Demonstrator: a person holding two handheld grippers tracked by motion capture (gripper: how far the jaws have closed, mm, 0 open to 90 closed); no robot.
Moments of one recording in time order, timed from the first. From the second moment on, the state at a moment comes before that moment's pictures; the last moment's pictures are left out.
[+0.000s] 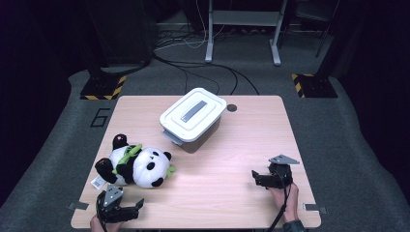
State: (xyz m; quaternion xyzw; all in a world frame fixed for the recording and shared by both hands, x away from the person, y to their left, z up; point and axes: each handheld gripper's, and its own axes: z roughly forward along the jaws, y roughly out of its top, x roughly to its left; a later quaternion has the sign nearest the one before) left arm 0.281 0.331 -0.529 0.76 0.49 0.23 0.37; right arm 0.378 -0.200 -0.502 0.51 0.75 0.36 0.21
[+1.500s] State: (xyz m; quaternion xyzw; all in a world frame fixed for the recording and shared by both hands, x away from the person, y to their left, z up) left arm 0.283 0.330 -0.539 0.75 0.49 0.24 0.36; right arm 0.521 -0.104 -0.386 0.41 0.80 0.40 0.18
